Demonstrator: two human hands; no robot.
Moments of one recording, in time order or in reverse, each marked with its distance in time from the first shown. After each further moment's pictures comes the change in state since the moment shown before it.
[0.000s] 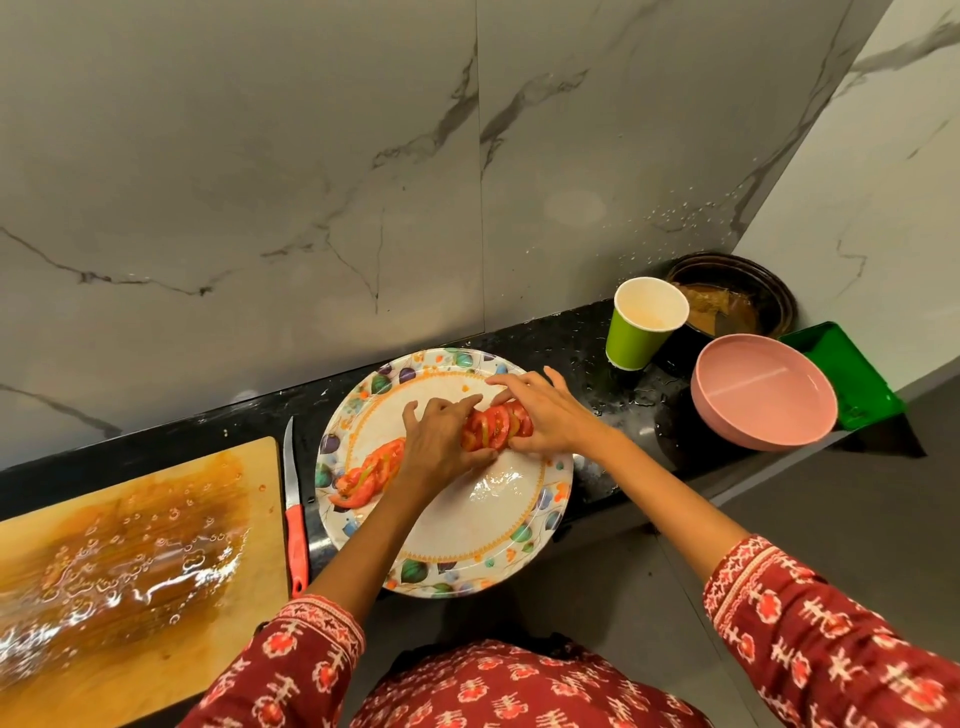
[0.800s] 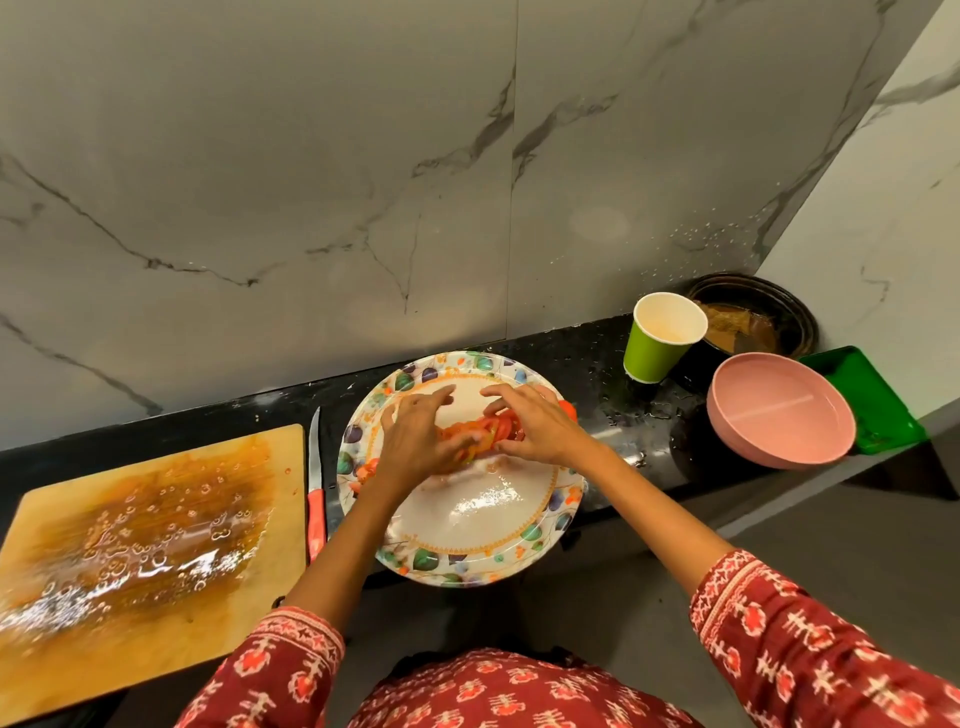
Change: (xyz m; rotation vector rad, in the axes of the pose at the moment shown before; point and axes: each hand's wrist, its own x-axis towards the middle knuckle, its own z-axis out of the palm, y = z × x) left_hand -0.025 -0.026 -0.023 -0.222 0.190 -0.074; right_hand 0.006 -0.023 0.015 0.139 0.067 -0.051
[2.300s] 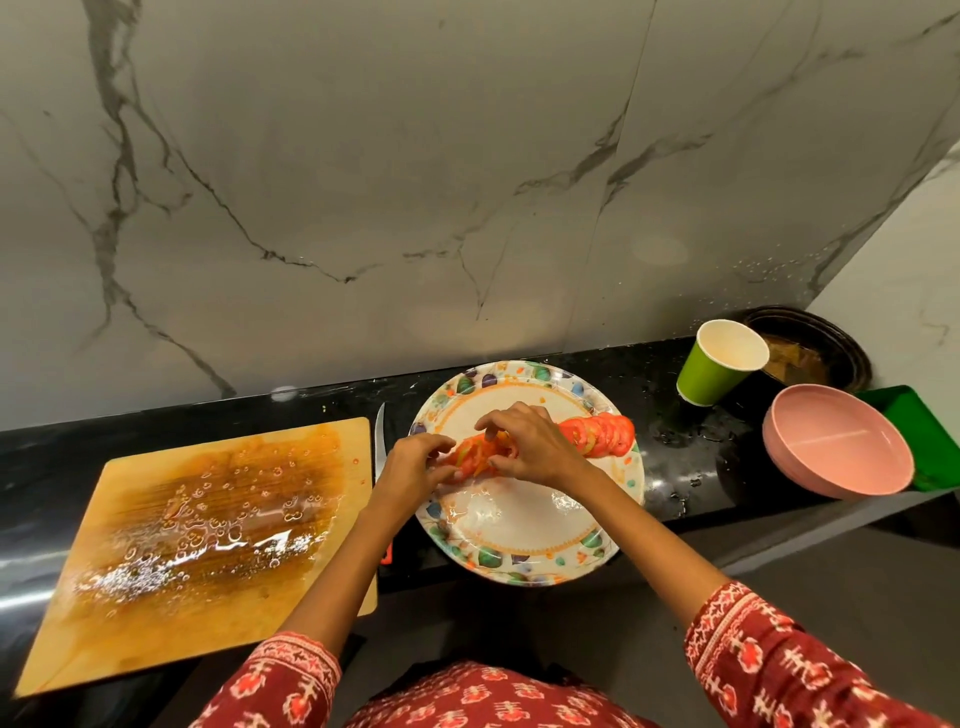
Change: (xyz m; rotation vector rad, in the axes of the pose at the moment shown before) left_hand -0.048 -0.075 -0.038 -0.170 -0.001 -0.030; right_hand 0.028 -0.080 0.036 -0.096 0.050 -0.092
